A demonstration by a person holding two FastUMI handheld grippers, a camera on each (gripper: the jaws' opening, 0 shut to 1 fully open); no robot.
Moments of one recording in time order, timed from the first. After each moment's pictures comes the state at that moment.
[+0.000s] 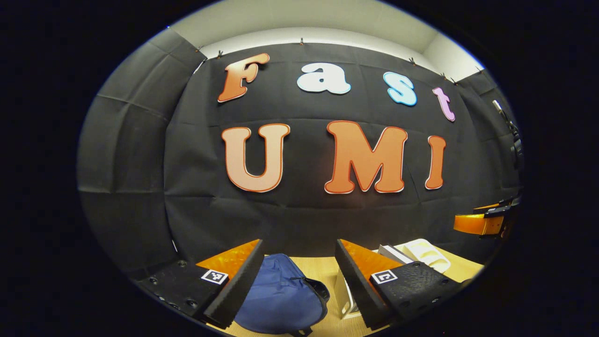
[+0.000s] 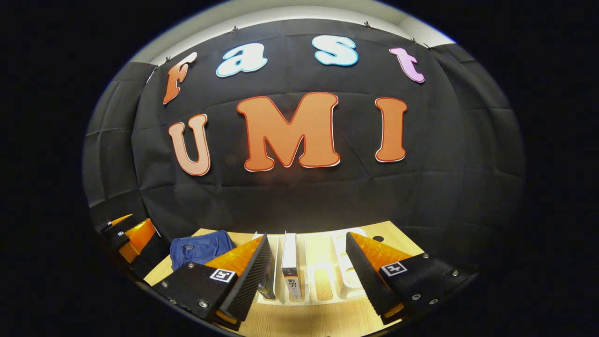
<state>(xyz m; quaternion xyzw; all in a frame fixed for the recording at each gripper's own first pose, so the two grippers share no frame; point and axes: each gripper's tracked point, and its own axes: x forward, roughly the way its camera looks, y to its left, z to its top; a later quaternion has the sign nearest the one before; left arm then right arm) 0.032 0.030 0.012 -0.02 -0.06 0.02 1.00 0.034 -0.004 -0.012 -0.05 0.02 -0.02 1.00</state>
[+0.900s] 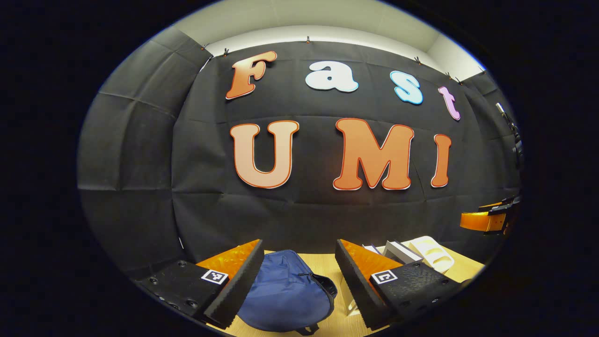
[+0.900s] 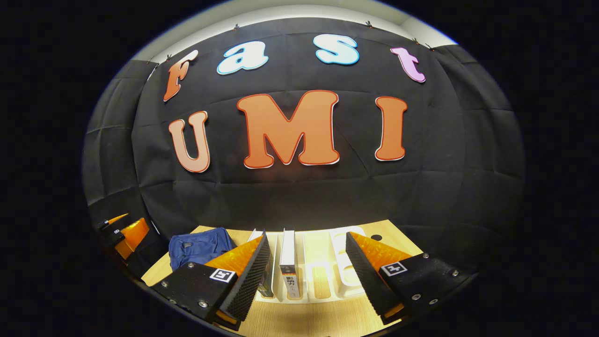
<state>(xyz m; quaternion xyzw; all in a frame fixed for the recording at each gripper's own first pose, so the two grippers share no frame) 0.026 0.044 0.001 0.00 -0.04 0.04 1.00 0.030 -0.010 -0.013 -0.05 0.03 -0.03 1.00</state>
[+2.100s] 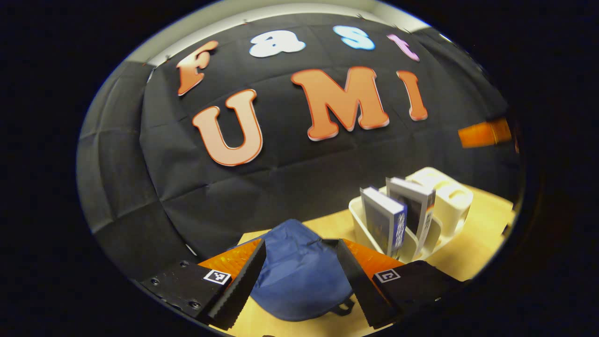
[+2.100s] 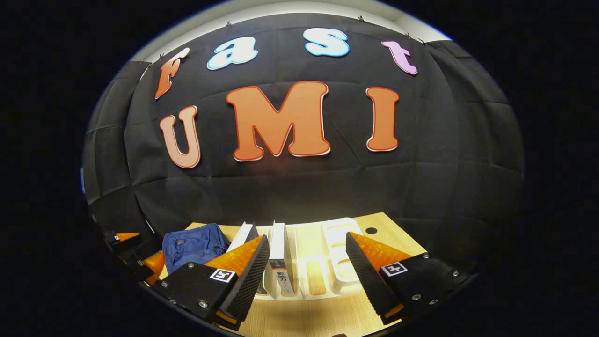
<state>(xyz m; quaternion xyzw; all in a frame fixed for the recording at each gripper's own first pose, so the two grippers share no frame) 0.046 0.024 -0.119 0.22 0.09 0.00 0.97 0.035 -0.038 -0.041 -0.04 0.05 -0.06 1.00</state>
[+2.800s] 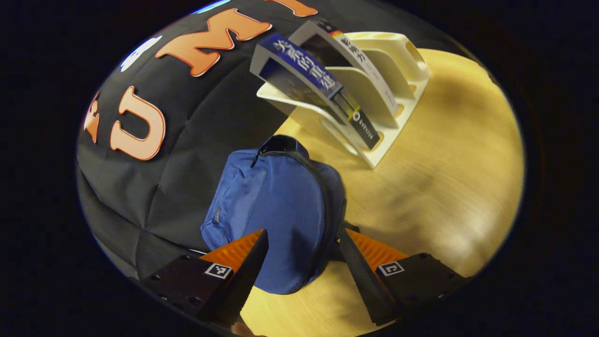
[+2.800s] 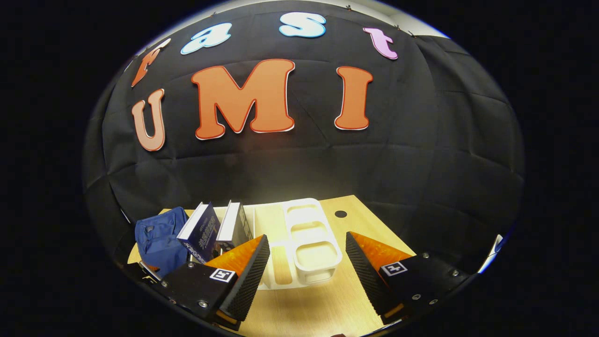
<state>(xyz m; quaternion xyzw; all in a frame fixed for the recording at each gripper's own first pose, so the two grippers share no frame) 0.045 0.021 -0.333 0.44 0.29 -0.06 0.84 0.037 -0.112 -0.065 -0.05 0.10 -0.13 0.98</state>
